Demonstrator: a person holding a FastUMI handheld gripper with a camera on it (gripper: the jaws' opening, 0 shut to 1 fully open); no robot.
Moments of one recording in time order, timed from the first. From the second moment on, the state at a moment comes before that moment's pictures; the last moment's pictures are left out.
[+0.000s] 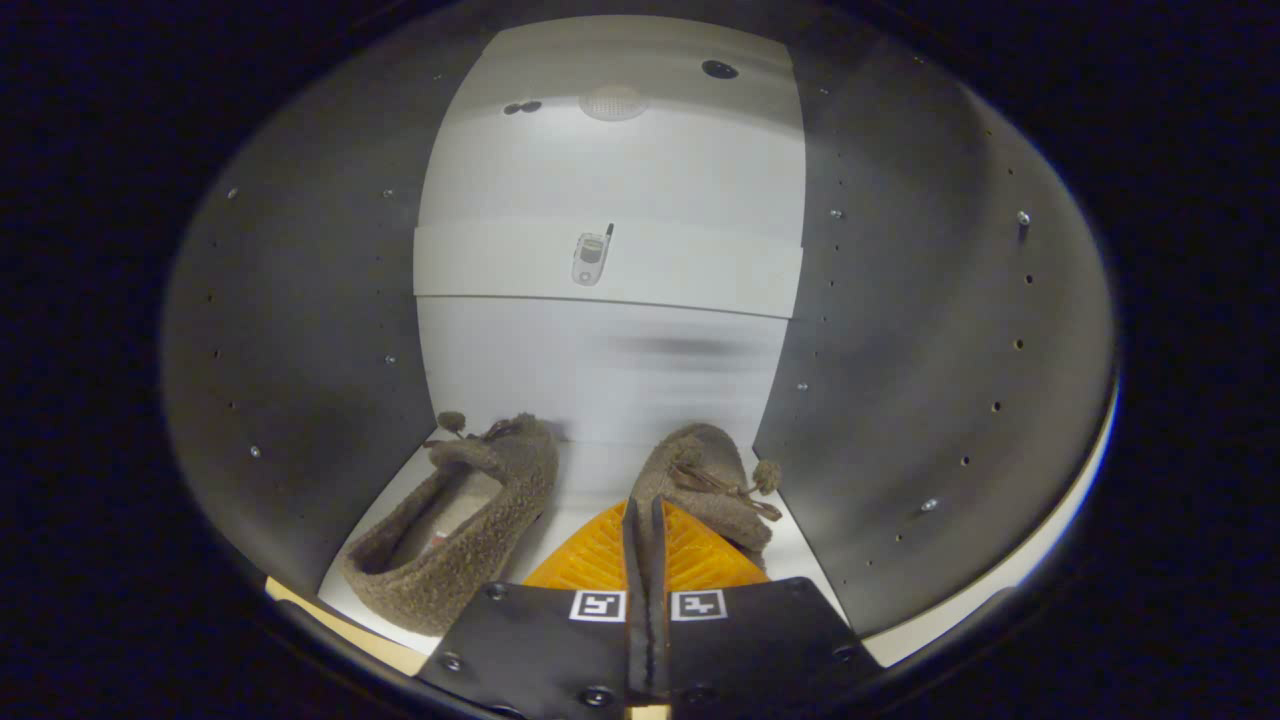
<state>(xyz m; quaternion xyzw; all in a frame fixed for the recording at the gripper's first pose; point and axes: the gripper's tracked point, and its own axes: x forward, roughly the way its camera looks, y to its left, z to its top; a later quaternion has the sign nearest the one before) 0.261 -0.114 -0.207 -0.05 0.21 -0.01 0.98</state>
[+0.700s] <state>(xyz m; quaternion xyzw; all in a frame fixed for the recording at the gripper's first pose) 0.245 -0.111 -0.169 -0.01 0.18 -0.02 0.98</state>
